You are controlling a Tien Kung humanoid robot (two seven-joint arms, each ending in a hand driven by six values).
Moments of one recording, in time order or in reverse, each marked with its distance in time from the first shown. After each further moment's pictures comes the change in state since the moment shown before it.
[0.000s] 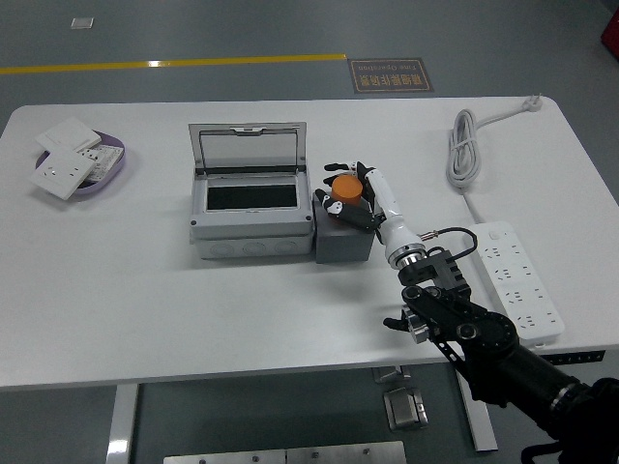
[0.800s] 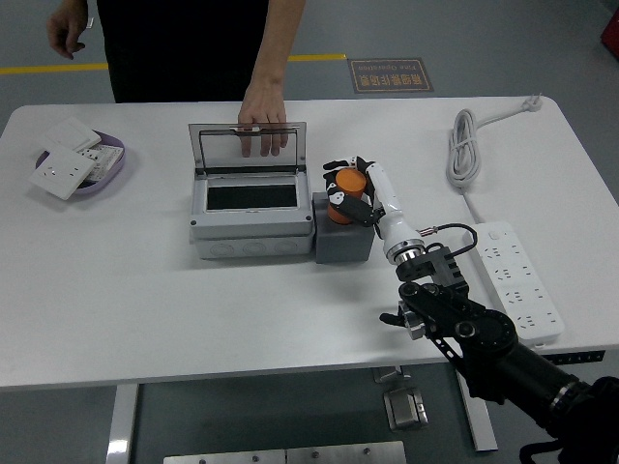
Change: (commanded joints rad) left arm 0.000 -0.002 -0.007 0.000 0.003 0.002 -0.004; right arm 0.016 0.000 0.007 0.053 -0.039 -0.049 -0.036
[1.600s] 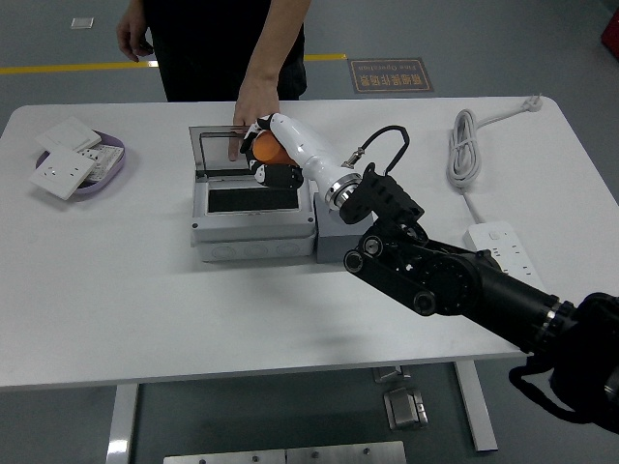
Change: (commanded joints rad) left arm 0.005 0.018 -0.042 0.000 0.029 0.003 0.013; right arm 0.324 0.000 -0.263 0.073 -0.525 0.084 -0.482
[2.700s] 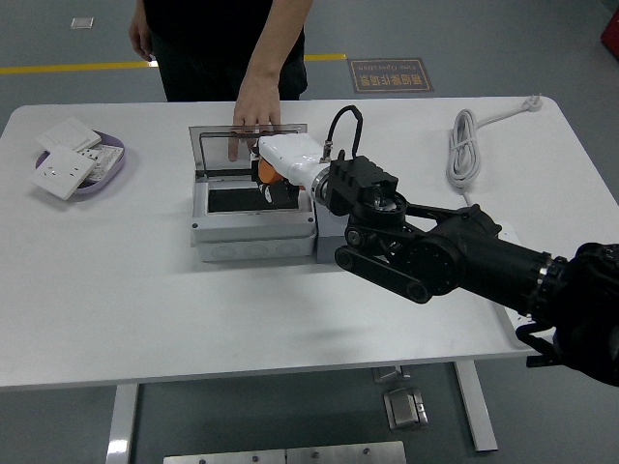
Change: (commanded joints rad) left arm 0.000 0.025 -0.048 0.000 0.049 0.004 0.023; right arm 0.172 0.000 -0.232 -0.037 -0.037 0.191 -0.197
